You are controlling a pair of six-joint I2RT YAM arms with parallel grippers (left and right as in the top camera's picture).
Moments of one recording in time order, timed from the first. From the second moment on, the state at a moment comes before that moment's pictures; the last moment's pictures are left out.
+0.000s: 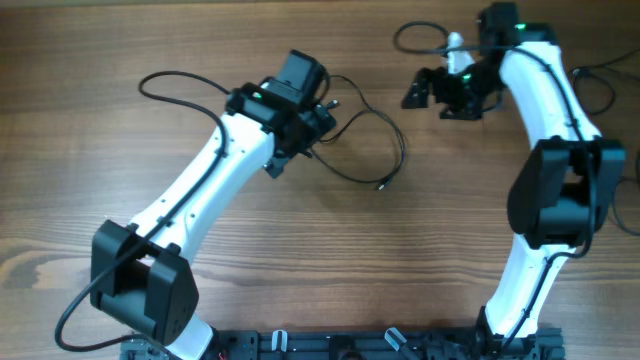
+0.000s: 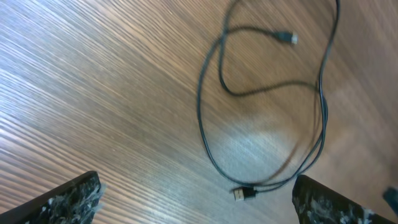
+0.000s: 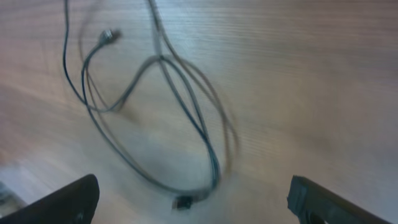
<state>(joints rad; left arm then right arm) -0.49 1.76 1.49 -0.98 -0.03 -1.16 0.02 2.16 1.82 -1.13 -0.51 -0.02</state>
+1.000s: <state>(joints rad) -0.42 1.76 1.49 -1.05 0.01 -1.16 0.06 1.87 1.63 -0.63 -0.07 -0.04</state>
